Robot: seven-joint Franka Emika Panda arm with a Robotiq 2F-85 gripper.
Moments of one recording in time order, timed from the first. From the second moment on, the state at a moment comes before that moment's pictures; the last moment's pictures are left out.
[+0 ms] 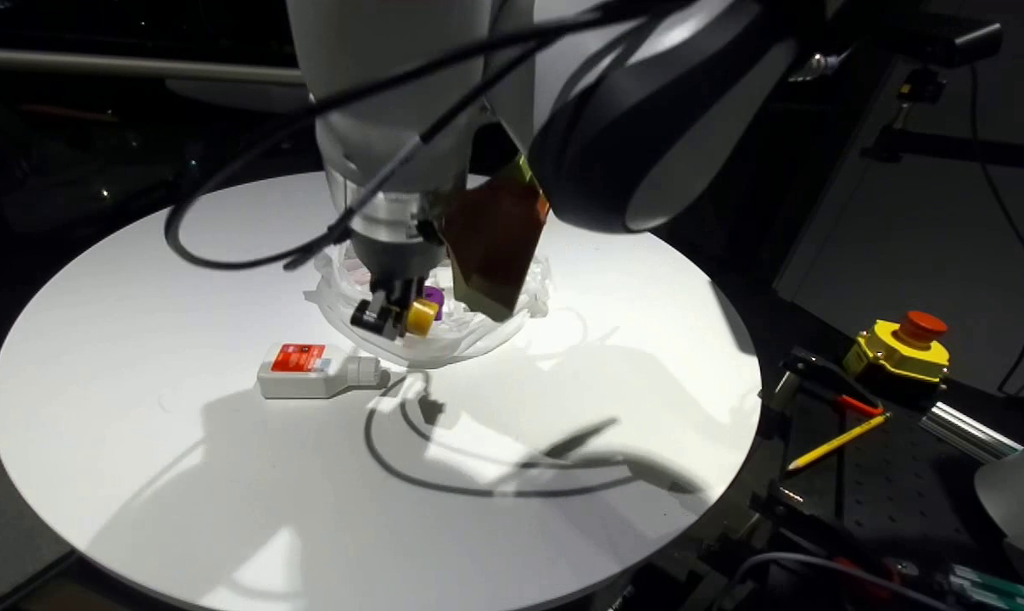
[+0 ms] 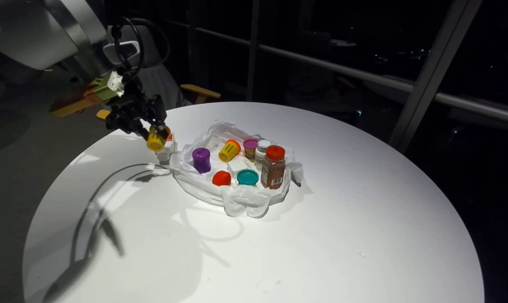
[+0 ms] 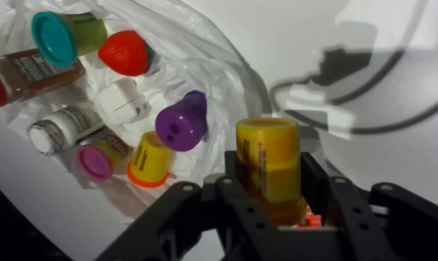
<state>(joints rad) 0.46 0.49 -0.03 -2.08 -0.92 2.58 0.81</state>
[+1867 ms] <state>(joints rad) 0.32 0.56 -0.01 -1.85 -0.80 2.43 1.24</state>
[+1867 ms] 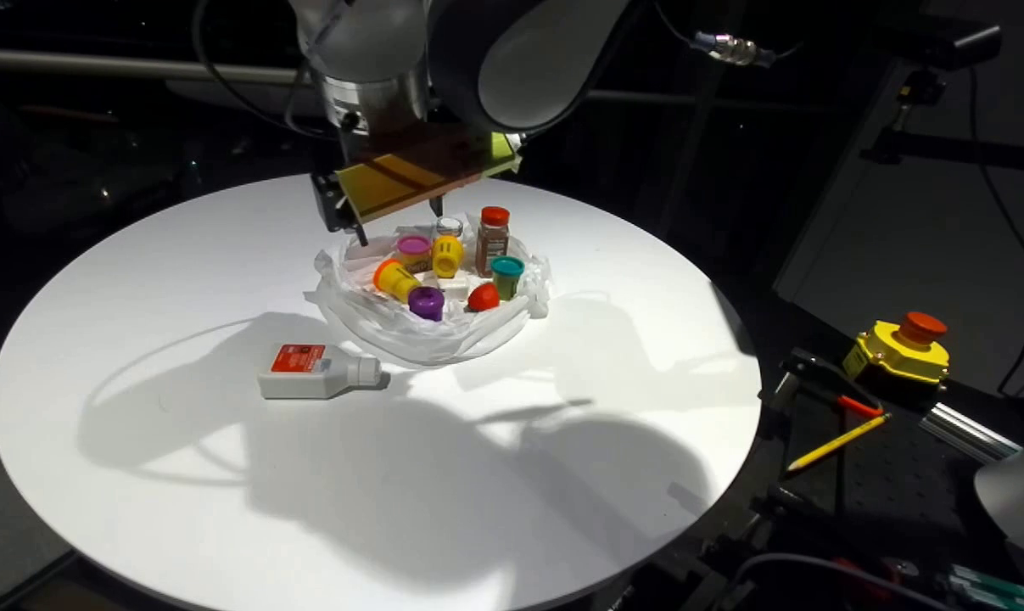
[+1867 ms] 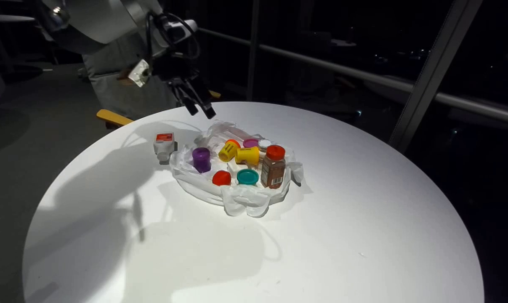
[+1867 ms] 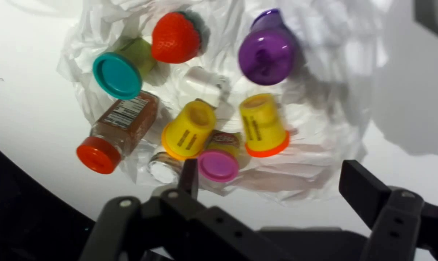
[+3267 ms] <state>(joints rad) 0.37 0.80 0.08 -1.74 -0.80 2.47 0.40</state>
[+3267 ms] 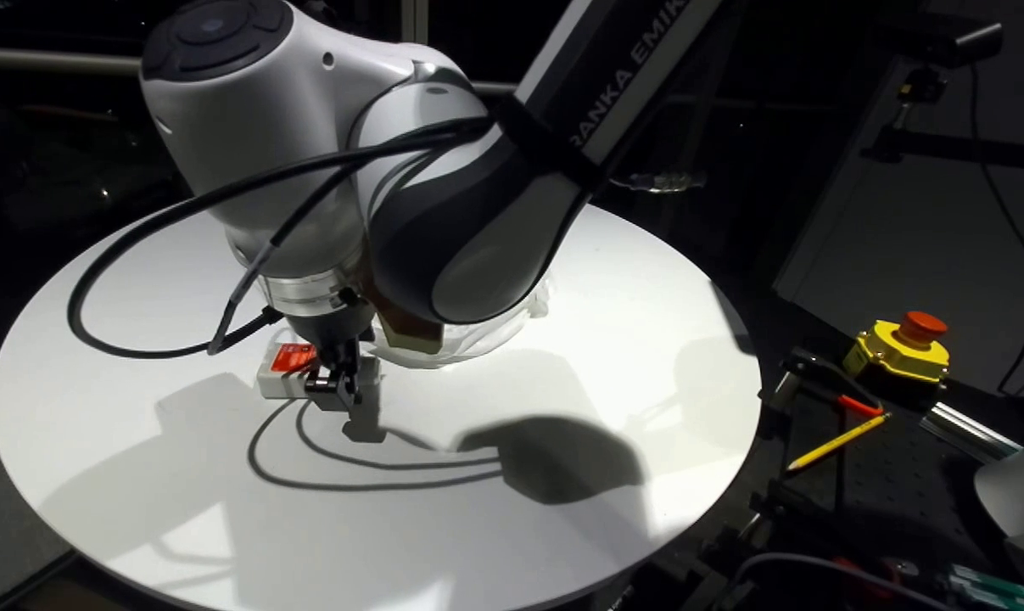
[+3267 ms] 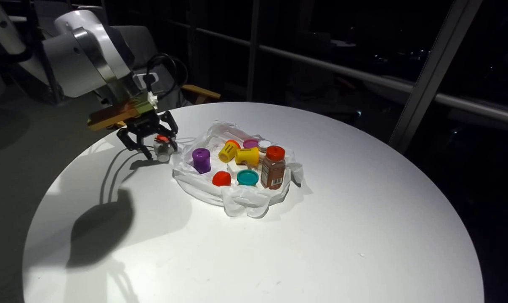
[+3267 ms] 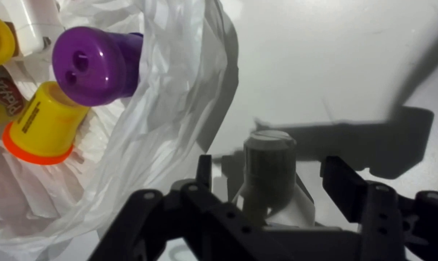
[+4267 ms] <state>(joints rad) 0.44 0.68 0.02 -1.71 -0.67 2.39 0.53</state>
